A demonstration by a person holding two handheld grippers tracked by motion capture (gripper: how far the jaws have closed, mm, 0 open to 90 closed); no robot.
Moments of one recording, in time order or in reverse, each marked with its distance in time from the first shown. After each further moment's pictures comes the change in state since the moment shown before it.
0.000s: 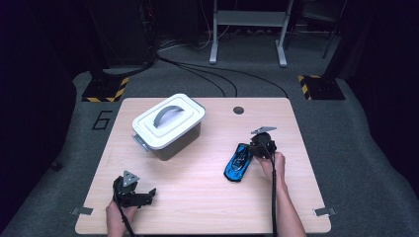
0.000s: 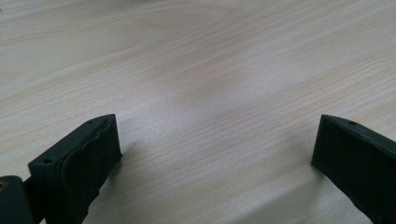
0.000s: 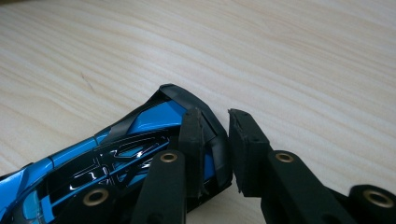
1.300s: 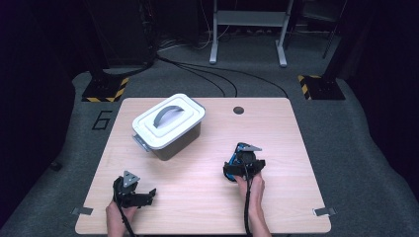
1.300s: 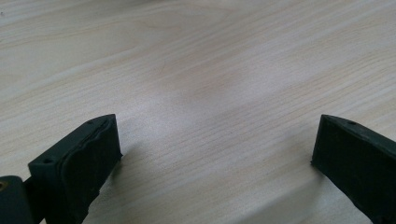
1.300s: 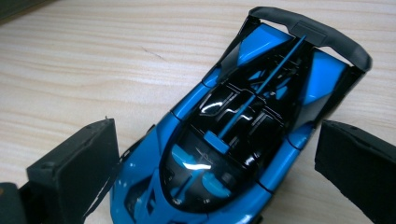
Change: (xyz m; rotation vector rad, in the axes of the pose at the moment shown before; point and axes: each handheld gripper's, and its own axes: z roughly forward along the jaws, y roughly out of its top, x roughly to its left) left arm -0.001 0.000 -0.001 0.001 -0.001 0.012; right arm 0.088 -0.031 -0.005 -0.003 -0.119 0.273
